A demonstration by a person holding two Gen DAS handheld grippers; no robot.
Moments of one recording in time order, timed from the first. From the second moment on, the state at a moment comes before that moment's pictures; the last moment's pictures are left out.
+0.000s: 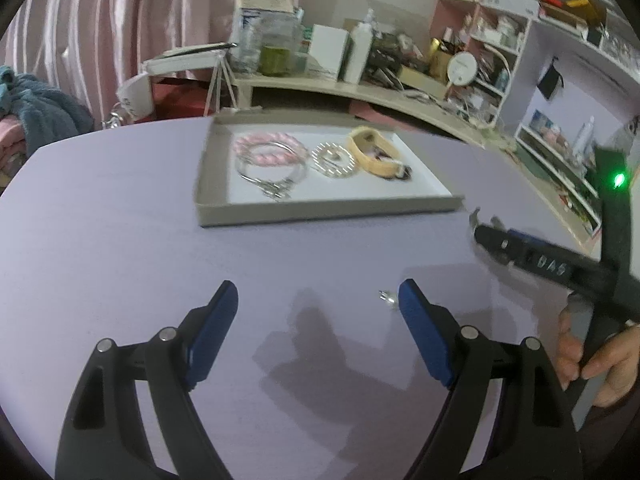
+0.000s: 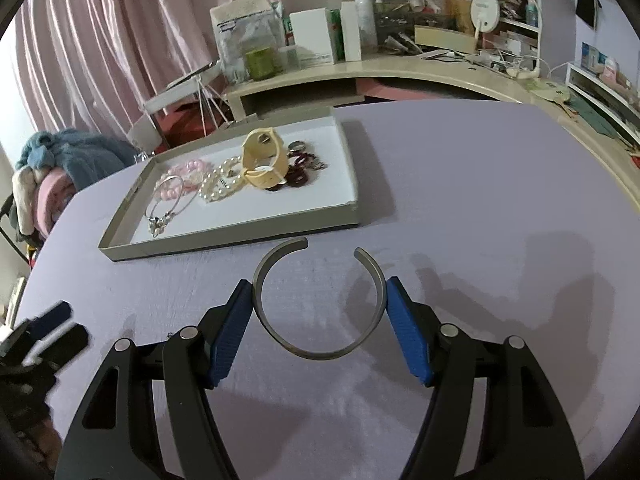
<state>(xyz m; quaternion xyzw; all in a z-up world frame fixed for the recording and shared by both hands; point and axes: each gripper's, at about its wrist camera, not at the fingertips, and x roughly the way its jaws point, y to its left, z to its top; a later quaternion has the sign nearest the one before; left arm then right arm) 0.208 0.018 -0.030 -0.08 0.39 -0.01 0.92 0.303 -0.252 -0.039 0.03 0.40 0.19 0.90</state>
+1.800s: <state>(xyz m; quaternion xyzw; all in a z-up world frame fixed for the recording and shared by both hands) 0.218 0.031 -0.037 -0.07 0.41 0.06 0.91 0.288 -0.251 -0.029 0.04 0.39 0.25 0.88</state>
